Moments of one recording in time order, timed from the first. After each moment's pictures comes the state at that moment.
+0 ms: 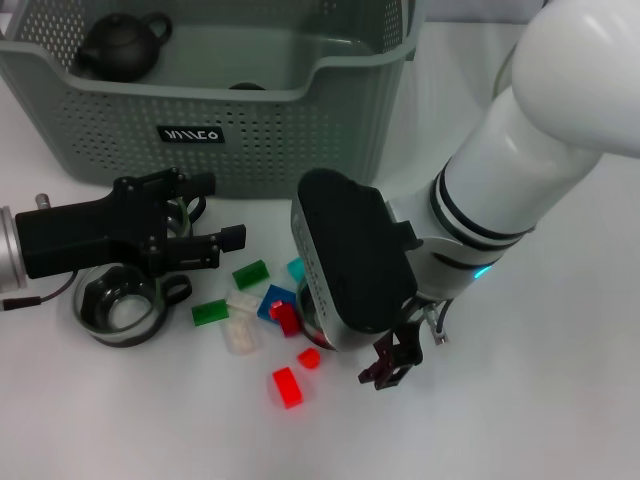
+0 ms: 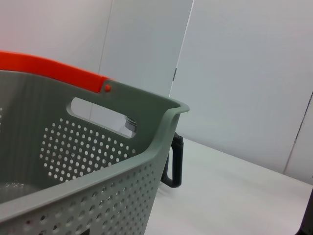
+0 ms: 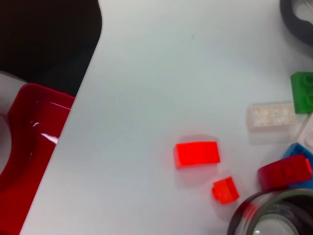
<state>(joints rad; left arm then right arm) -0.42 -2.10 0.40 0.65 2.14 1.72 -1.21 0.88 2.12 -2.02 -1.13 -2.35 -1.37 2.07</state>
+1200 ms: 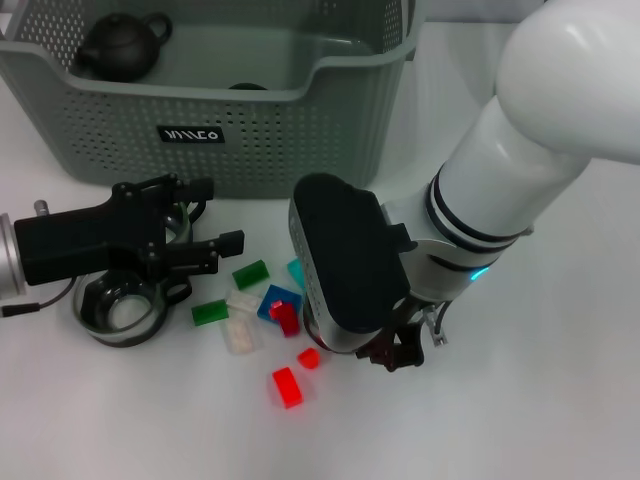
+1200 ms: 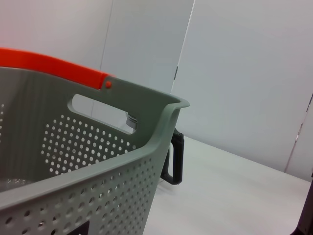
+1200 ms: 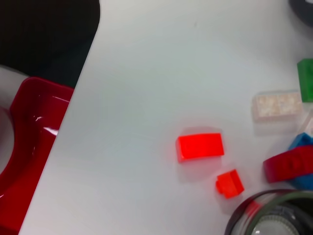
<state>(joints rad) -0.41 -2.10 0.40 0.64 2.14 1.72 -1.20 0.91 2.12 -2.05 -1.10 -2.34 -1.35 2.11</state>
